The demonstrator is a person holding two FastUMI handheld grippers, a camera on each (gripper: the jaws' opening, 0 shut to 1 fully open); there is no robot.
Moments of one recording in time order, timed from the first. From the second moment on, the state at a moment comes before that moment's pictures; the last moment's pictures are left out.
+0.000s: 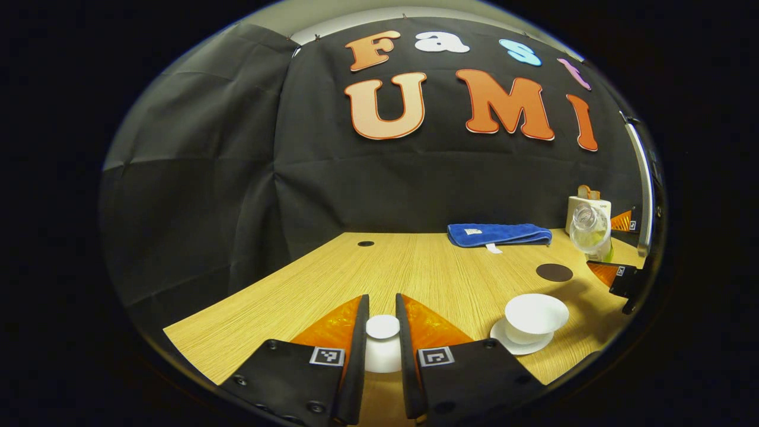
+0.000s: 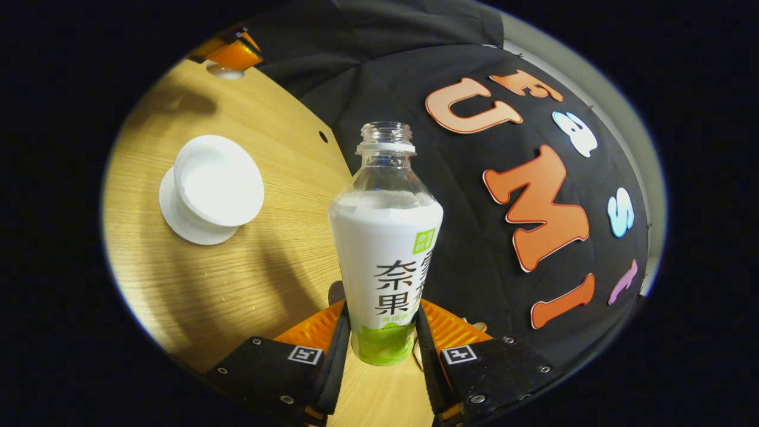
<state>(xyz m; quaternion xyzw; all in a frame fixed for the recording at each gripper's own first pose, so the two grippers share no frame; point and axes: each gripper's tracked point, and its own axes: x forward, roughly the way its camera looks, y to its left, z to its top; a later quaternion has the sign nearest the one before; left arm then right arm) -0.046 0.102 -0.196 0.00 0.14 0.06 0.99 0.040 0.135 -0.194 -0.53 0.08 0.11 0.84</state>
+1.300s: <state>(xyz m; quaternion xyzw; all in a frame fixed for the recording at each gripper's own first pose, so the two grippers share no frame) -0.064 0.128 -0.211 0.00 0.17 0.07 0.98 0.058 0.163 -0.168 -0.75 -0.06 0.12 0.65</state>
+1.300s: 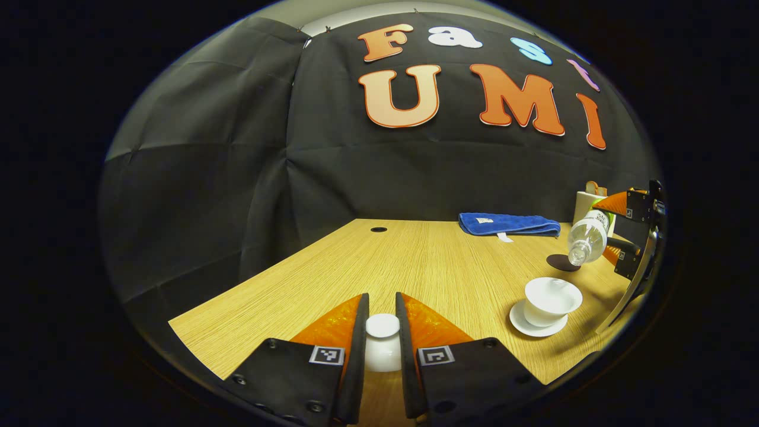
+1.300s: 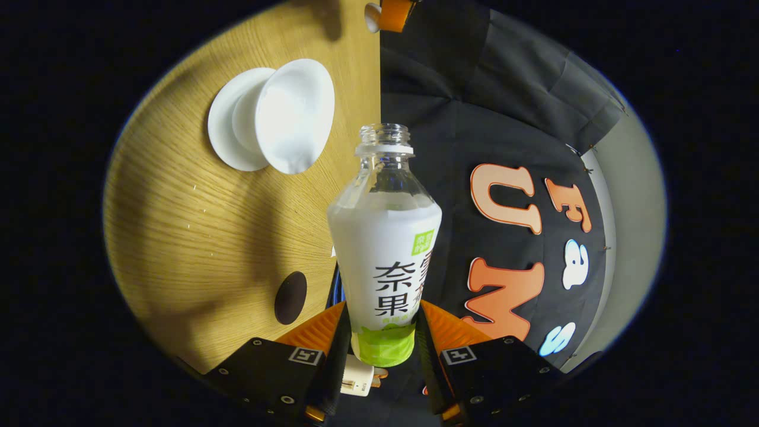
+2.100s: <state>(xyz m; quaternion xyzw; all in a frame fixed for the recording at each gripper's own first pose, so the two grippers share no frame) -0.066 0.130 -0.212 0.00 0.17 0.07 0.98 0.073 0.166 -0.112 -0.78 -0.14 0.07 0.60</state>
